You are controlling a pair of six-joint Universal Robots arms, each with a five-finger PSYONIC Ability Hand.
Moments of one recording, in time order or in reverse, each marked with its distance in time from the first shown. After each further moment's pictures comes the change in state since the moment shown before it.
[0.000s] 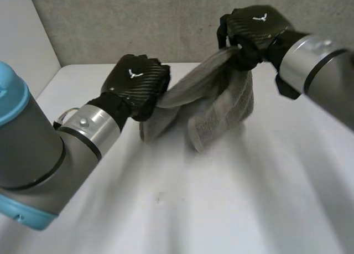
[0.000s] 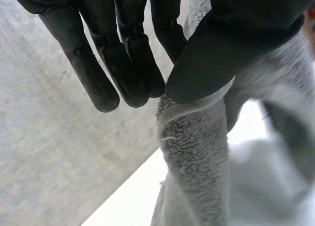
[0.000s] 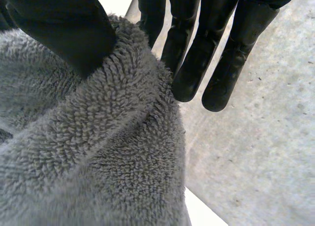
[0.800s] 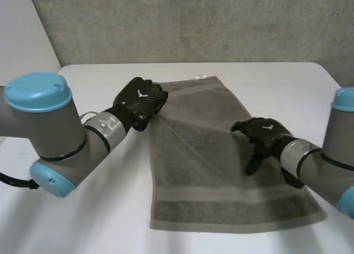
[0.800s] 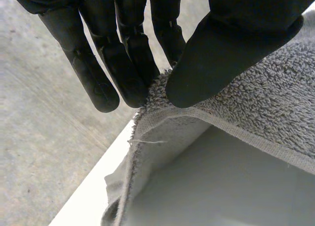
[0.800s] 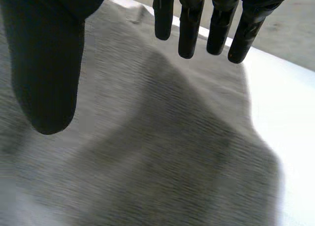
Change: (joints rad) left arm 0.113 -0.282 0.121 0.005 0.145 0.230; right arm -0.130 0.111 0.561 -0.211 0.039 0.002; left_hand -0.005 -0.004 -0.002 -0.001 -0.014; right_hand -0.744 -0.734 -0.968 -0.959 -0.900
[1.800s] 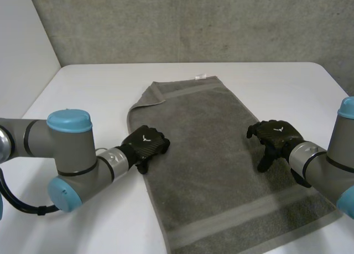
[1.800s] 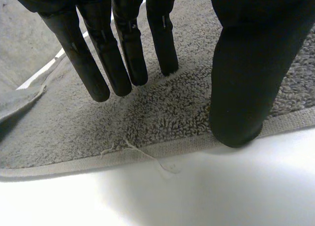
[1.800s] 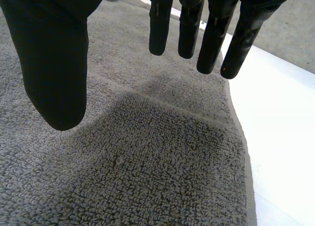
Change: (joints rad) left arm 0.058 -0.268 -0.005 -0.046 0.111 0.051; right arm -0.078 0.056 0.036 -0.104 0.008 -0.084; left_hand -0.433 -0.473 -0.476 -0.478 -0.517; right_hand 0.160 0.000 0.200 0.166 0.149
